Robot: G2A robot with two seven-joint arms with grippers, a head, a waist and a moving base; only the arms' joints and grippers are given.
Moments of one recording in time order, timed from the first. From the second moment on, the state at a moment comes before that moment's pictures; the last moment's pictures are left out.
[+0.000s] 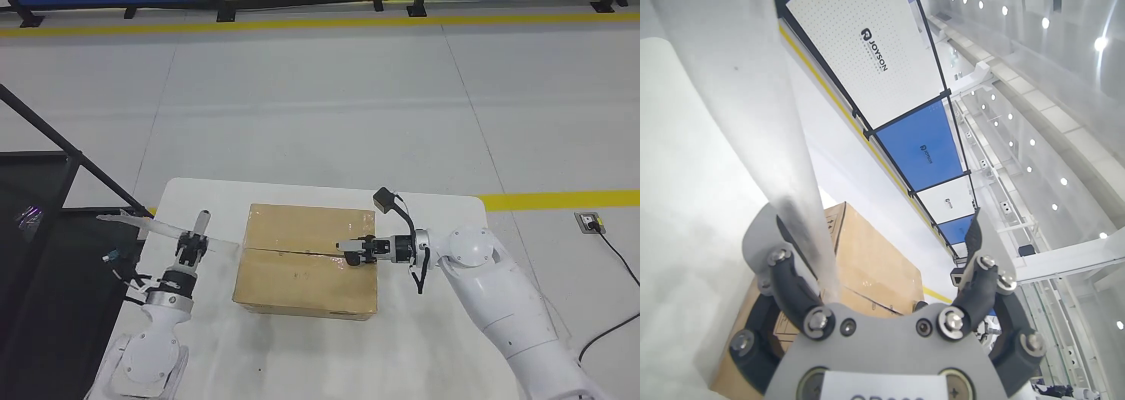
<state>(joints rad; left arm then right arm) 1.29 -1.17 -1.47 -1.79 0.15 0.03 0.03 -0.51 -1.28 1.01 -0.94 0.24 -0.38 1.19</state>
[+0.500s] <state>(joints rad) 1.31 -1.17 -1.42 -1.88 0.31 -0.04 0.00 -0.51 -1.28 1.01 -0.94 0.24 -0.38 1.19</state>
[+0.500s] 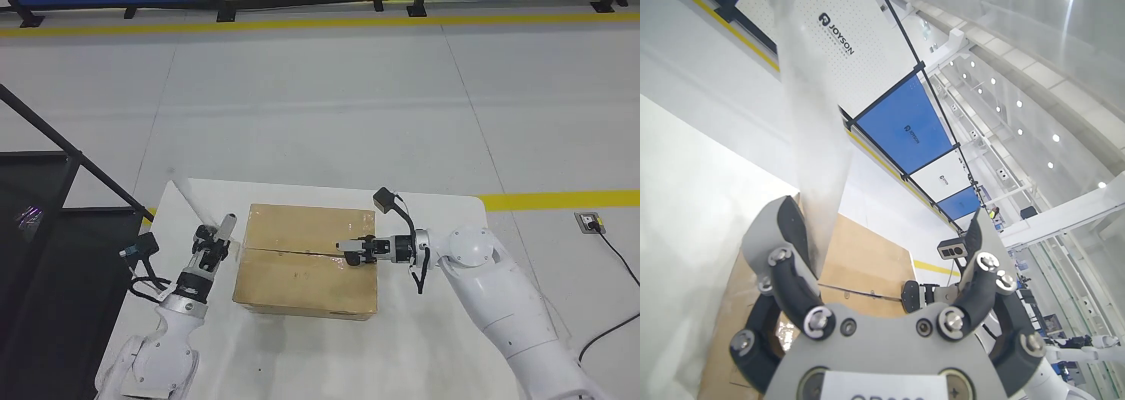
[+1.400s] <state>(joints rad) 1.30 -1.19 -1.40 -1.87 0.31 -0.04 -0.05 -0.51 -1.28 1.01 -0.94 0.24 -0.38 1.19</state>
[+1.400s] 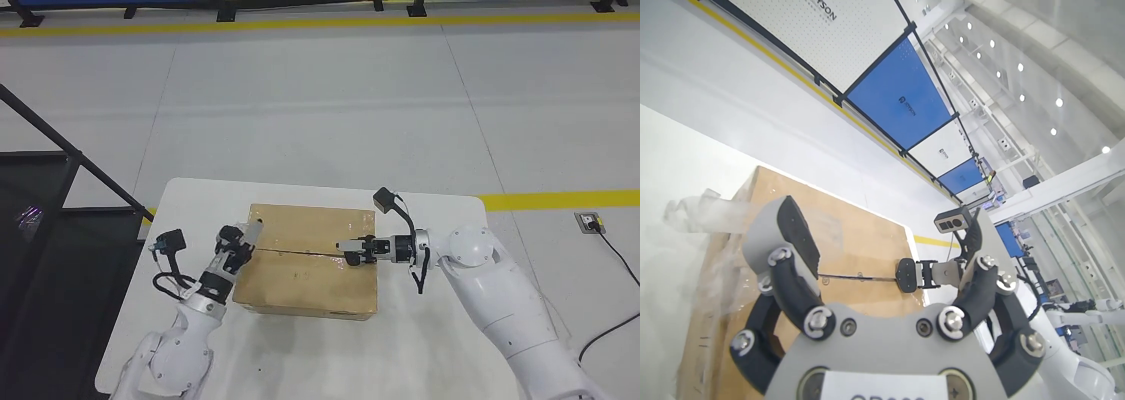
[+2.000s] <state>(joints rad) 1.10 -1.18 -1.59 -1.36 -0.17 -0.04 -0.48 -0.51 -1.28 1.01 -0.94 0.24 -0.38 1.19</state>
